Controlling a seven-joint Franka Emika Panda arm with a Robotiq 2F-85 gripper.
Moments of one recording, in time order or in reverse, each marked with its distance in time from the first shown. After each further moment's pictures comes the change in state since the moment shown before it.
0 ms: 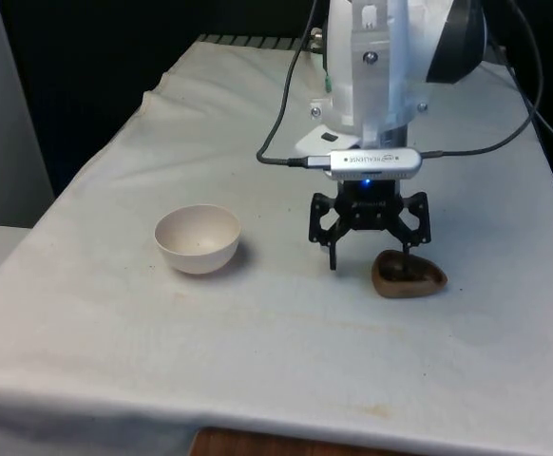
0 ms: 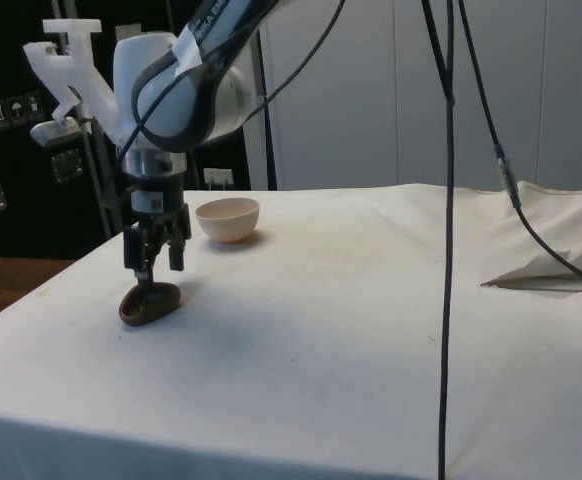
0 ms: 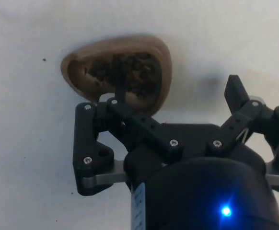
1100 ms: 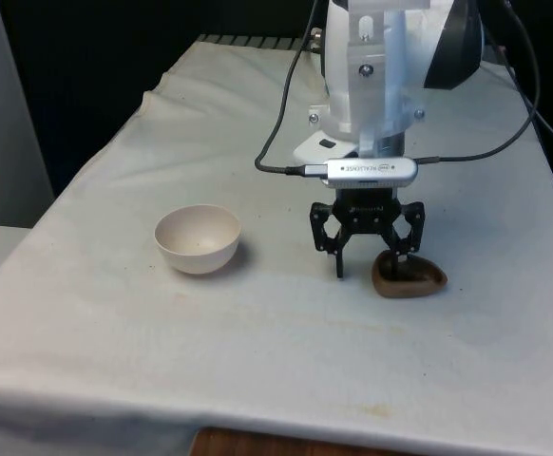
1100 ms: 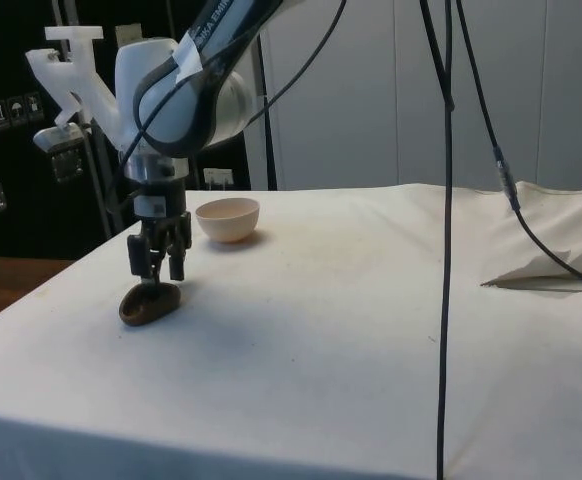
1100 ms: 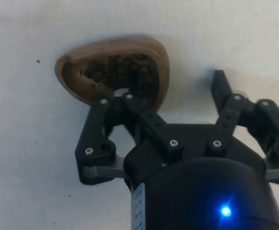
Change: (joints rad) arm 0.001 0.012 -0.003 0.003 0.001 0.000 -0.003
